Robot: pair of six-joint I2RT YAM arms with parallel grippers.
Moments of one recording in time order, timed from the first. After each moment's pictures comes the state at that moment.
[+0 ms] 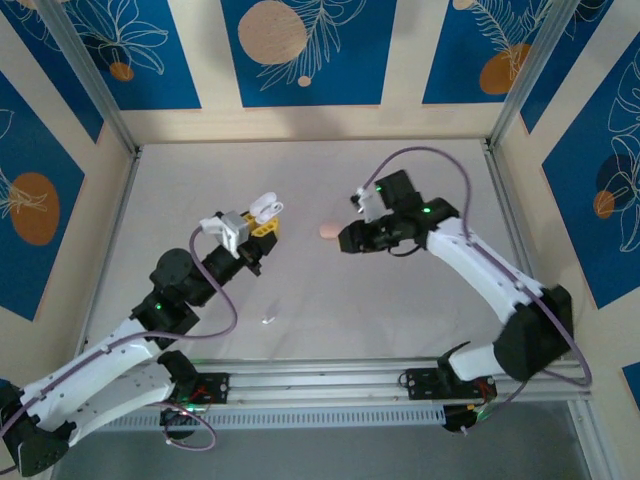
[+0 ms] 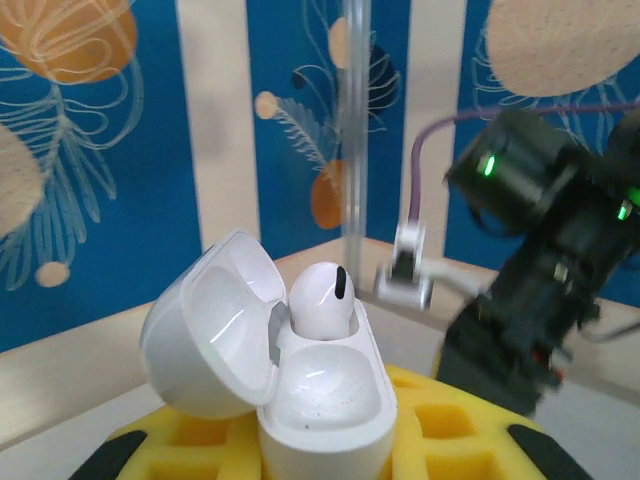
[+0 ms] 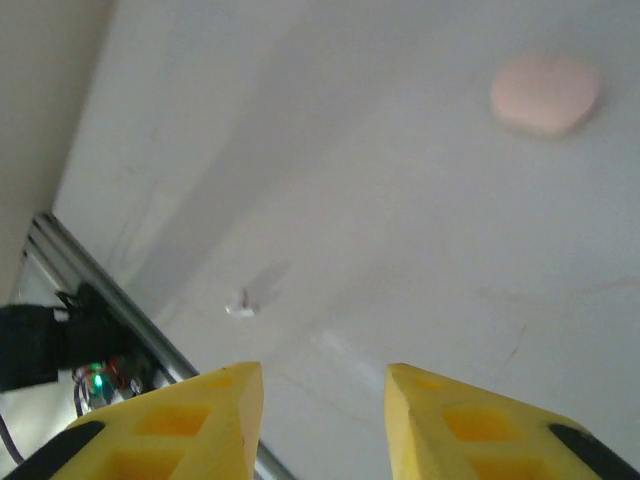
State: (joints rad) left arm -0.80 0.73 0.65 0.26 -0.08 0.01; right arm 0.52 1.43 1.19 -0.81 -0.50 0.29
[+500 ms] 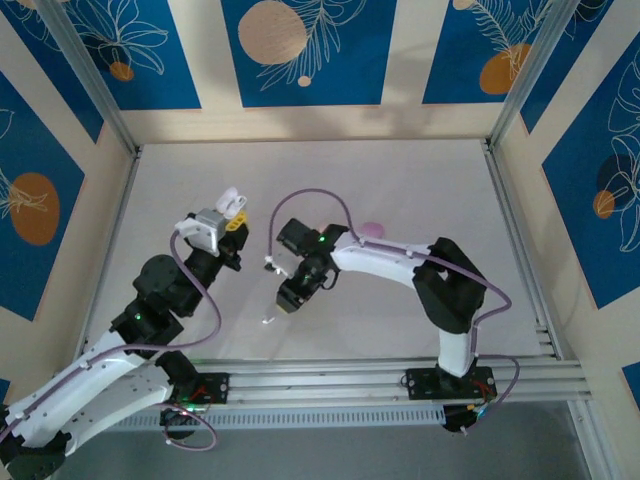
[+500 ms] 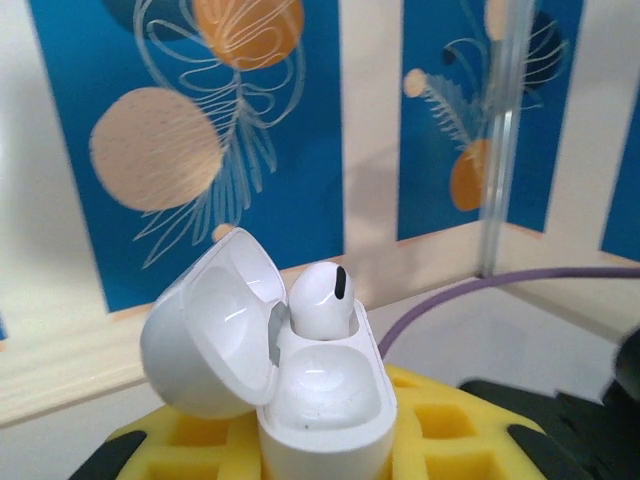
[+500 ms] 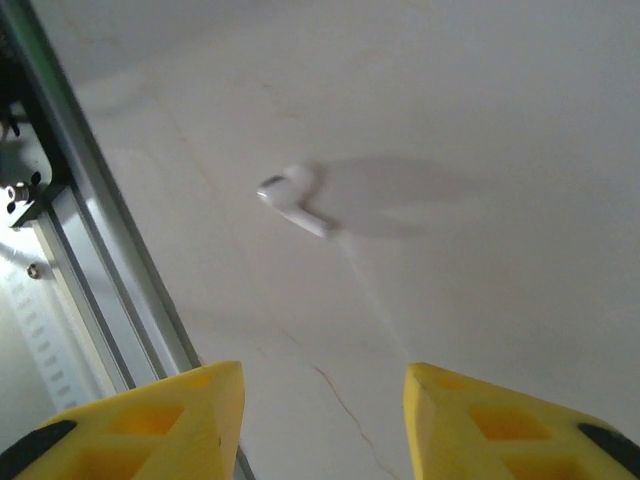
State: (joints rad) left arm -0.80 0.61 0.68 0.05 -0.40 0.06; right arm 0.96 1.88 1.37 -0.77 -0.44 0.01
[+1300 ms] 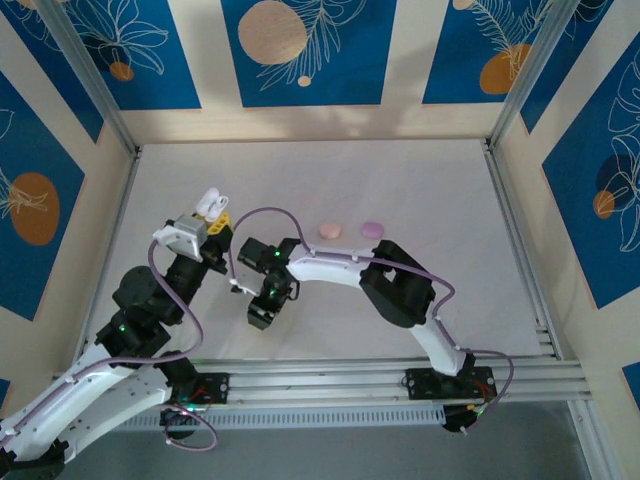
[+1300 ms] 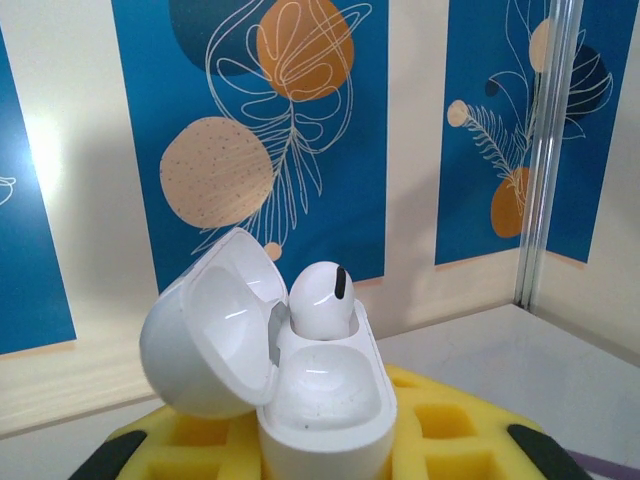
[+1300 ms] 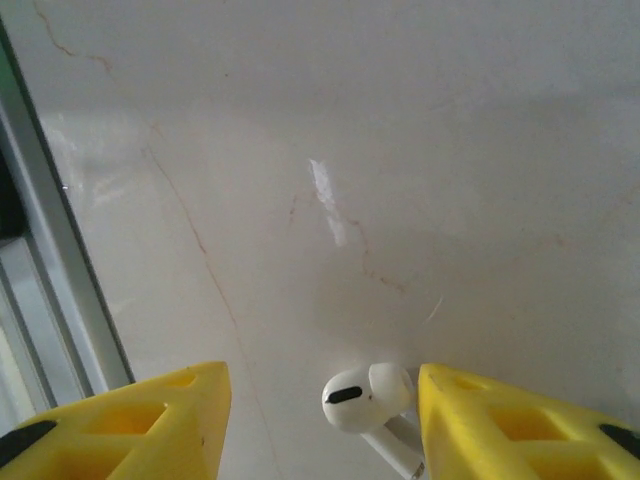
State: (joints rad) left arm -0.80 0.53 0.68 0.03 -0.42 0.08; right arm 1.08 2.20 1.67 -0.83 -0.40 -0.06
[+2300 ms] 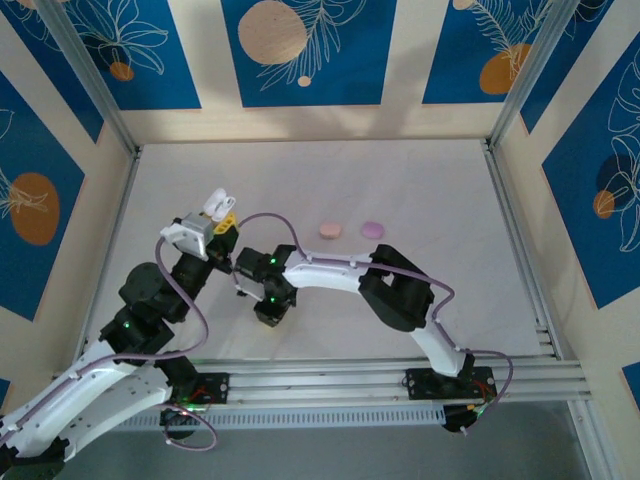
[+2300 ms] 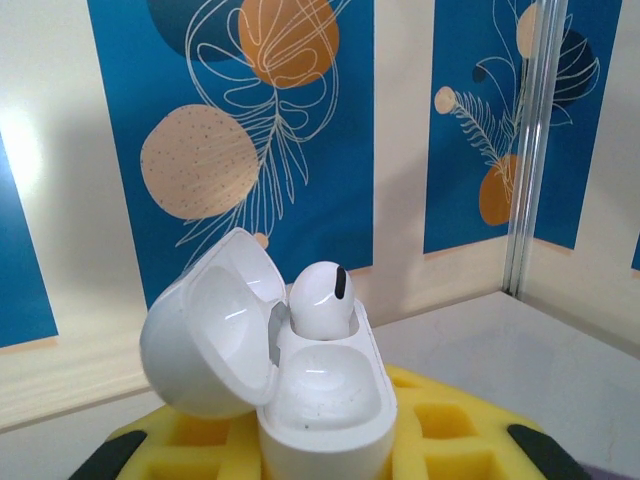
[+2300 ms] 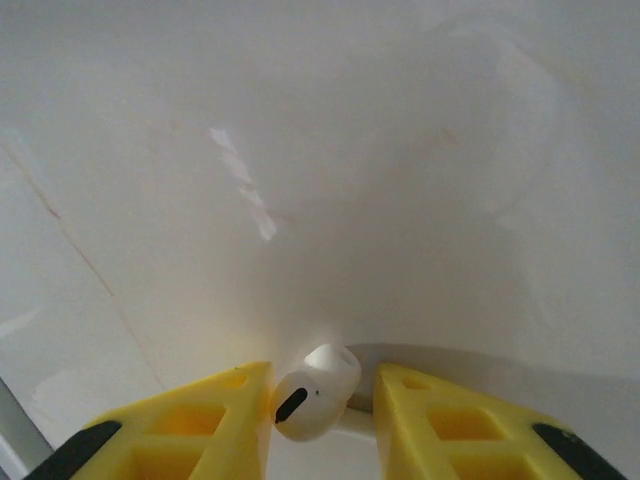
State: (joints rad) left arm -0.80 0.57 0.68 0.03 -0.39 0.08; right arm 1.10 2.16 1.63 -0.89 -0.18 0.03
